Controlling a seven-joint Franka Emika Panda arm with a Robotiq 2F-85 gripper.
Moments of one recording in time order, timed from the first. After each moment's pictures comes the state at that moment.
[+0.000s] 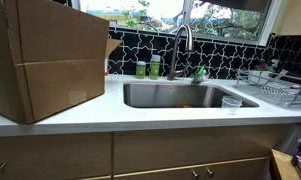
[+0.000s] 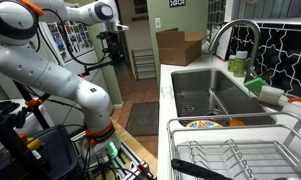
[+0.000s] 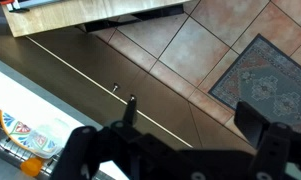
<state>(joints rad) 0.09 -0.69 0.37 -2.31 0.18 1.58 0.55</state>
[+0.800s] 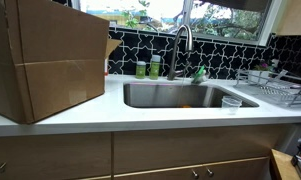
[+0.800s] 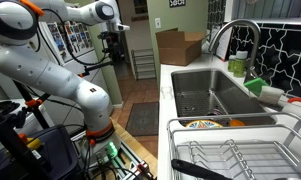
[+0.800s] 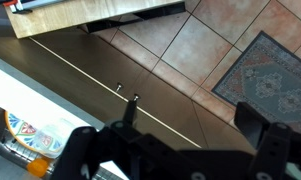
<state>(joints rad) 0.08 -0.69 0.36 -2.31 0.17 1.58 0.56</state>
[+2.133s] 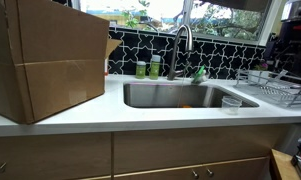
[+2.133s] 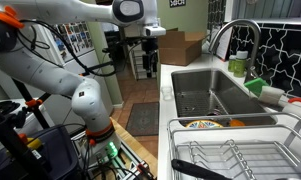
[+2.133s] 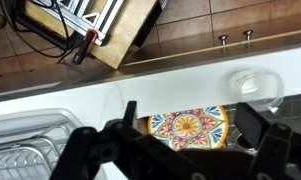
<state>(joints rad) -0.37 -0.76 -0.07 -2.48 -0.13 1.66 0.61</state>
